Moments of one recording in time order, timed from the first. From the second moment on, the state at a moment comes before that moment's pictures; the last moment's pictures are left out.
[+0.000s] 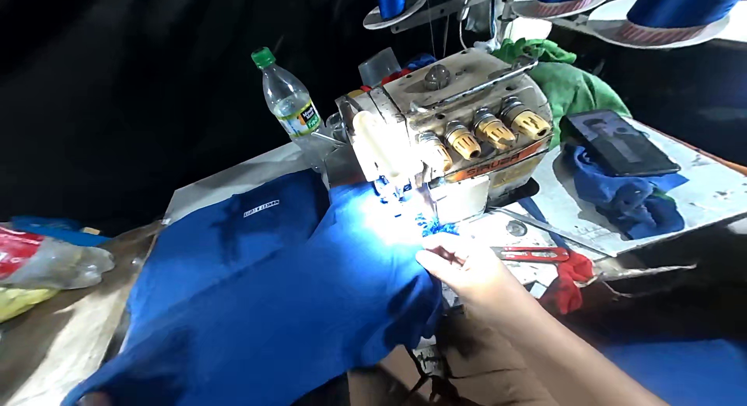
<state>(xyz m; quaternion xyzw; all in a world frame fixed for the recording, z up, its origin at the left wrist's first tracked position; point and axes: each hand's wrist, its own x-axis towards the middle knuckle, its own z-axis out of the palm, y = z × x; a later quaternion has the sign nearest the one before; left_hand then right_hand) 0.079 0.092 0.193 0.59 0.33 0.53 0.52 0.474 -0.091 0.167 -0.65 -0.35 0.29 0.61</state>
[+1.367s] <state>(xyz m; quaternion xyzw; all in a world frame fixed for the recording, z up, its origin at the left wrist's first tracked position) 0.087 0.103 0.173 0.65 0.52 0.52 0.21 0.476 -0.095 0.154 -0.59 -0.33 0.33 0.66</state>
